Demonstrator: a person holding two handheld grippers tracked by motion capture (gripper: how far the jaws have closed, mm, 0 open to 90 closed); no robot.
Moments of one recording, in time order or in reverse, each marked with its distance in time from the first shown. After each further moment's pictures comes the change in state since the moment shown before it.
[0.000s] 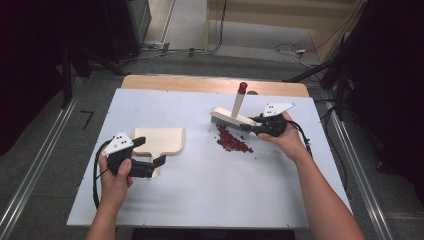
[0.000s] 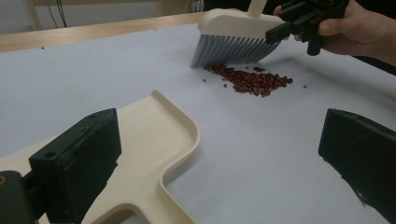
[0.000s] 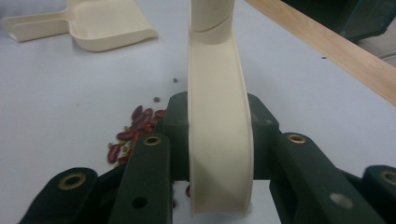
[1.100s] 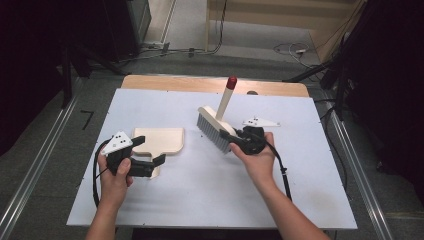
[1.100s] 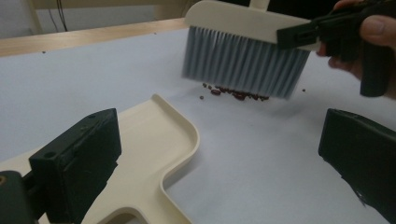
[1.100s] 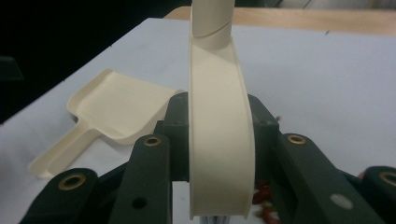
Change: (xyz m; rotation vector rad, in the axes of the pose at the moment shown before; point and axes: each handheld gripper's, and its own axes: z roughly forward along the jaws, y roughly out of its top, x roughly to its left) left arm 0.000 0.002 -0.001 -0.009 -0.003 0.003; right arm 0.125 0.051 0.026 -0.089 -0.294 0.491
